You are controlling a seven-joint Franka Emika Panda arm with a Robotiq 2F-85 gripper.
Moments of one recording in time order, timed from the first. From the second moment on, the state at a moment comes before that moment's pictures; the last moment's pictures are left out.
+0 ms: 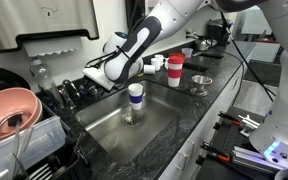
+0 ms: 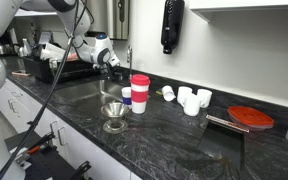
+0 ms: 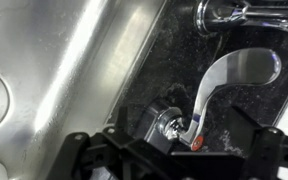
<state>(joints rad) 0.40 0.70 -0.01 -1.71 0.15 3.06 1.26</state>
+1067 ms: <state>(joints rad) 0.31 0.78 0.13 -1.60 0.23 3.07 1.12</state>
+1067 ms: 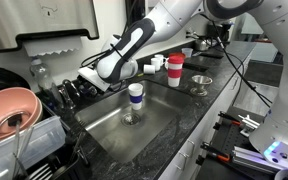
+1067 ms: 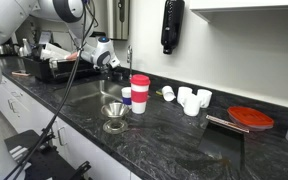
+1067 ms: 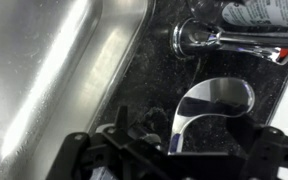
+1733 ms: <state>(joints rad) 0.26 0.88 0.20 -1.46 0.26 3.05 1.02</state>
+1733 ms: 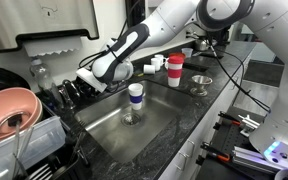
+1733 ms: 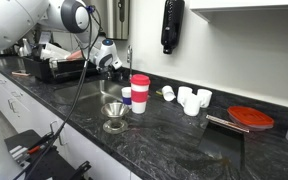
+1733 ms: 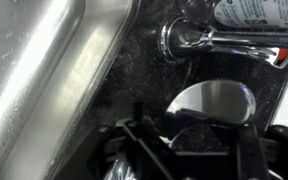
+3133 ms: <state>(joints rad) 0.17 0.93 0.30 -1.41 0.35 2.95 0.90</state>
